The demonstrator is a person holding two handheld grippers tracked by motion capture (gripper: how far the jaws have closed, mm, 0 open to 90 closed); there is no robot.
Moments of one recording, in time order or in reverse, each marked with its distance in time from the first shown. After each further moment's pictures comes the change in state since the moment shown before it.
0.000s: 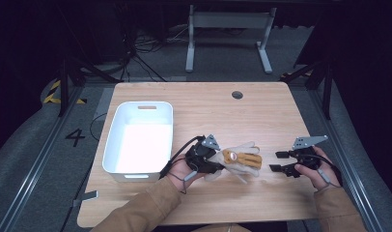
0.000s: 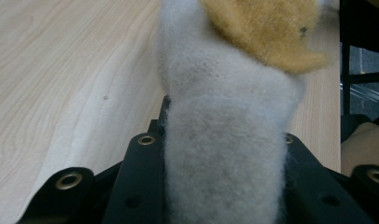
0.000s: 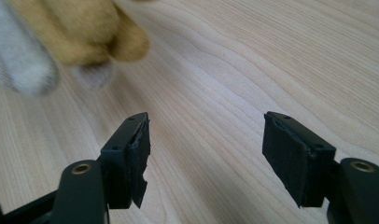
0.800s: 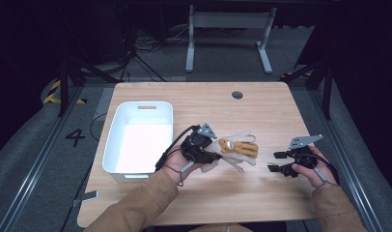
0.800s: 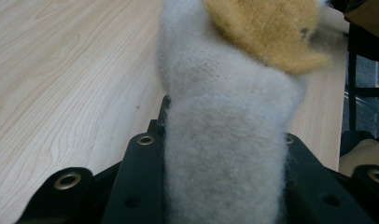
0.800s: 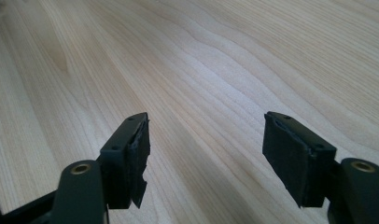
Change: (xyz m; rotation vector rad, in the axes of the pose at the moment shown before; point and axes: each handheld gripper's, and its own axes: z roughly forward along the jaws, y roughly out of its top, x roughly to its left) left arm 0.007 0.021 -0.025 0.004 0.056 -0.048; right arm -0.004 -0.001 0.010 0.043 0.008 -0.005
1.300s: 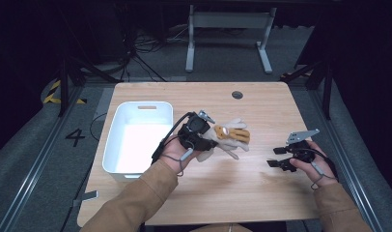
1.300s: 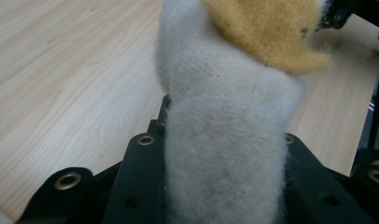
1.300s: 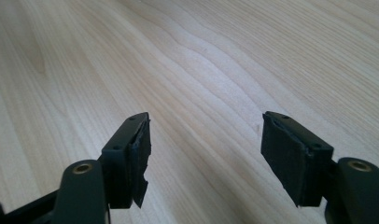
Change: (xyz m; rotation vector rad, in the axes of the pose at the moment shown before) left arm 0.009 0.028 -0.024 0.052 0.117 -0.108; right arm -0.011 0.013 0.005 0.036 -0.033 -0.005
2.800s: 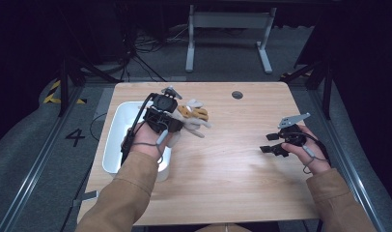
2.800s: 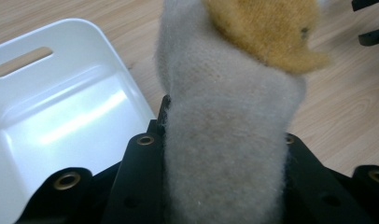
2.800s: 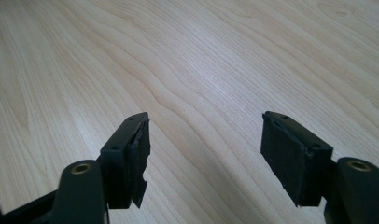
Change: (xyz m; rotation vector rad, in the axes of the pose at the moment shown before) left arm 0.029 0.006 -0.089 0.118 0.305 -0.313; right arm -0.014 0.047 0.007 -0.018 -0.005 -0.033
